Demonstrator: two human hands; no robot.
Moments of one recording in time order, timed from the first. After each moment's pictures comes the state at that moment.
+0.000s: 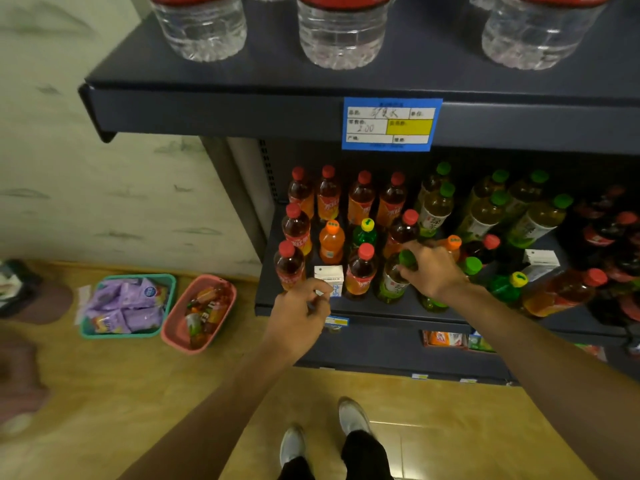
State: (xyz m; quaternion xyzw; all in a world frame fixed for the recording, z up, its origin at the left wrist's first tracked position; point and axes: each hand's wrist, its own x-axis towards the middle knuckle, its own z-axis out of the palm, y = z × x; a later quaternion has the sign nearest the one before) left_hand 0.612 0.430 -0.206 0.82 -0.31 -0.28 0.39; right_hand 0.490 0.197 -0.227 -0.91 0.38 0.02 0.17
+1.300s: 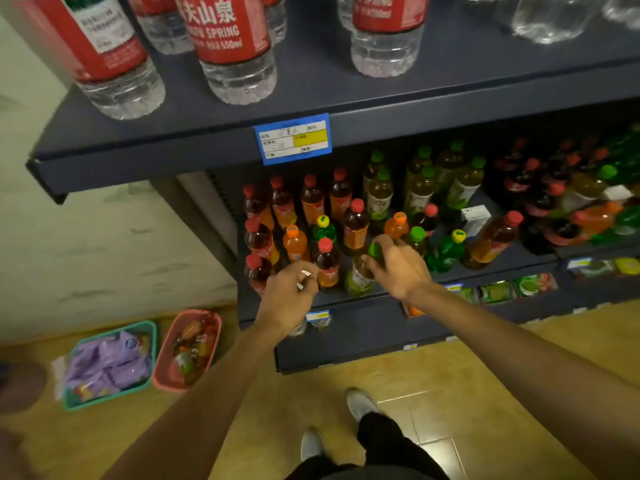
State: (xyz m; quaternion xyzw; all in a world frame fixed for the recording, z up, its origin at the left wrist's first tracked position) left_hand 0.611 0.401 -0.182 0.78 -0.41 -0.28 0.37; right_hand 0.449 0.254 -0.197 -0.87 0.44 -0.07 0.19
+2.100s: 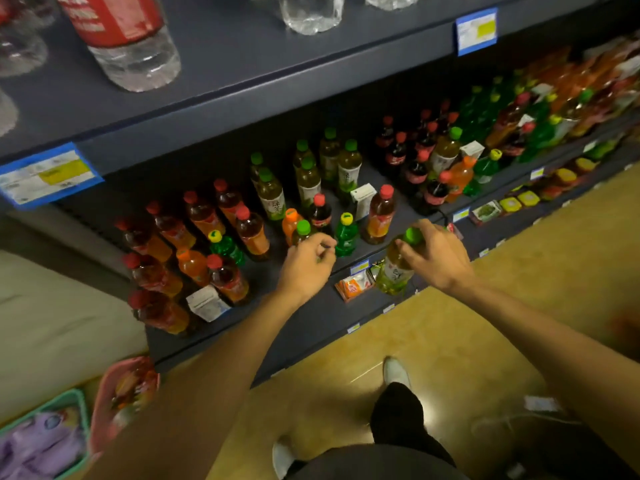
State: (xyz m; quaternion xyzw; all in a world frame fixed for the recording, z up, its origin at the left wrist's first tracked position) left_hand 0.452 0.263 -0.202 0.69 -0.55 -0.33 0.32; right_hand 0.215 0.210 -0.182 -0.78 0.59 -0.15 0.15
